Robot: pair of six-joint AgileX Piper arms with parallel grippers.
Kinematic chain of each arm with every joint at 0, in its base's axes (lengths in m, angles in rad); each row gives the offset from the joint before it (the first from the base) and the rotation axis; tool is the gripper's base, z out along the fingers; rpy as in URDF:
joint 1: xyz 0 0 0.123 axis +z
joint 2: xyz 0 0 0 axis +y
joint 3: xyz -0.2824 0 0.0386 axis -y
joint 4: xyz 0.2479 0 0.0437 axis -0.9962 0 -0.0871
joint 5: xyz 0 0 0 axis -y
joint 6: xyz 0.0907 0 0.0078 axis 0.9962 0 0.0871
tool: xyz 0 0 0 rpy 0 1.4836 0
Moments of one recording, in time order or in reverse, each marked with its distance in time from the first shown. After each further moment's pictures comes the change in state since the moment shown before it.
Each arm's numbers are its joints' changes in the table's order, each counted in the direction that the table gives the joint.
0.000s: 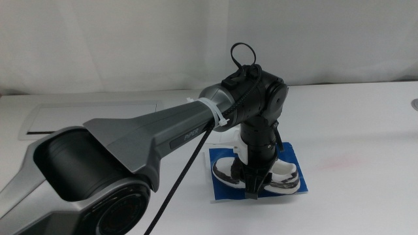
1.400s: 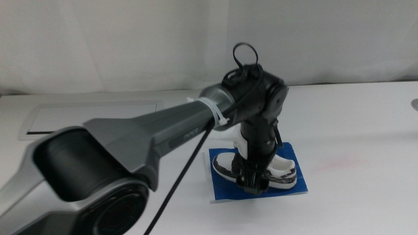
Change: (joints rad) left arm 0.000 0.002 0.007 -0.051 0.056 0.000; right arm 0.000 0.000 0.000 0.000 0.000 0.000
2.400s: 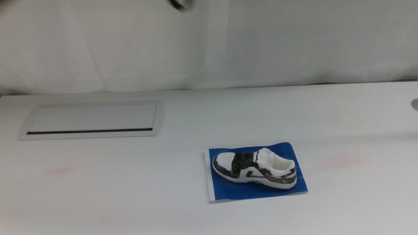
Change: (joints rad) left arm 0.120 -0.658 -0.054 -0.568 0.099 1.551; right arm 0.000 0.000 0.000 0.000 0.000 0.003
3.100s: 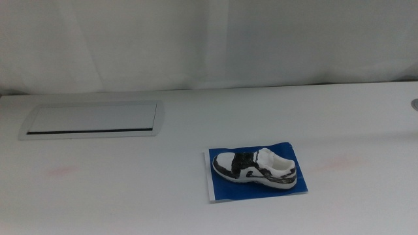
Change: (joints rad) left arm 0.544 -0.863 -0.909 0.074 0.442 0.159; right arm 0.000 0.000 0.000 0.000 0.000 -0.003
